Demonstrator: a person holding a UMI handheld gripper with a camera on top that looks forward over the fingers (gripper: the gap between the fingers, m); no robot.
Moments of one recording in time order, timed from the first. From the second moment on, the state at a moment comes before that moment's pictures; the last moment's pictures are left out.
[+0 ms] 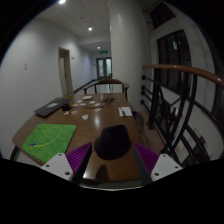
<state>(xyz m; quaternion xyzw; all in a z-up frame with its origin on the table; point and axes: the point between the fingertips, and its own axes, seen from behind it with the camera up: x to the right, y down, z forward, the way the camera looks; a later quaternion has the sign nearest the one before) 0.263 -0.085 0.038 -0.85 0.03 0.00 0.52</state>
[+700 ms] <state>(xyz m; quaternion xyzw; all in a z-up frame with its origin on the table) 0.265 0.017 0.019 -0.84 0.07 -0.10 0.53</state>
